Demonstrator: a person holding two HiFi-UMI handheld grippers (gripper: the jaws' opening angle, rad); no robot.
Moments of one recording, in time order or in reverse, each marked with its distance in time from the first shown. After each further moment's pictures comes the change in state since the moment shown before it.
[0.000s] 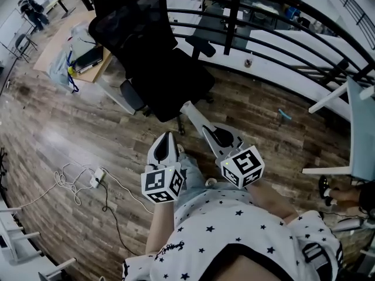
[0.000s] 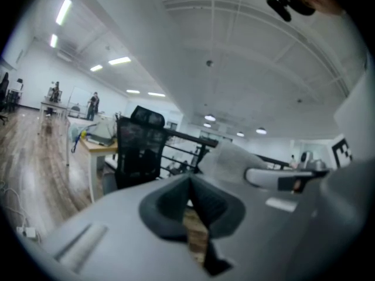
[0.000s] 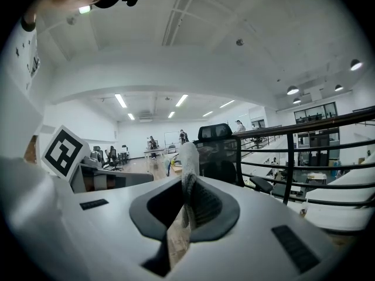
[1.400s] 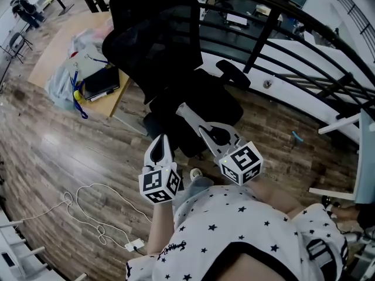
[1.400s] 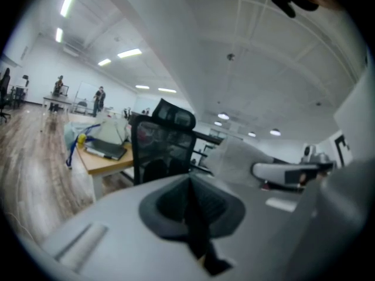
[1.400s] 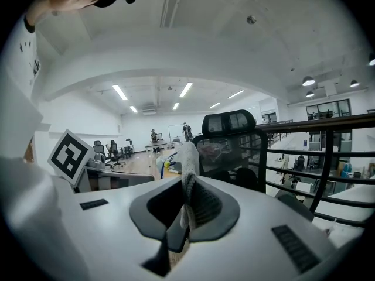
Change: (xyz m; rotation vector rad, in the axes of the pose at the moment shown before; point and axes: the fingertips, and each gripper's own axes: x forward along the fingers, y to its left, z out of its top) left arm 0.189 0.243 0.095 -0.047 0.035 0.066; right arm 0.314 -0.039 0.062 -0.023 0.076 0.067
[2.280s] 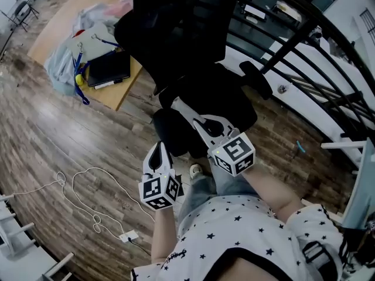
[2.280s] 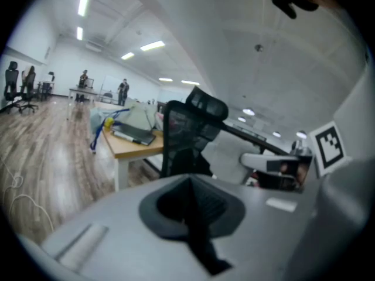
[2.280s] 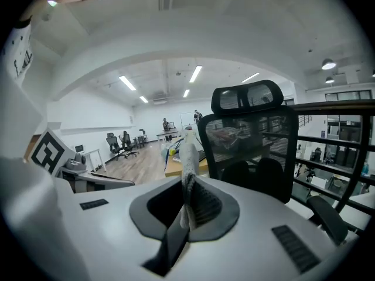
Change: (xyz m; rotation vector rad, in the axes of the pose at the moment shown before) left arm 0.029 0.094 -0.039 -0.130 0.082 0.203; right arm 0.139 -0.016 -0.034 -0.014 0.130 0.148
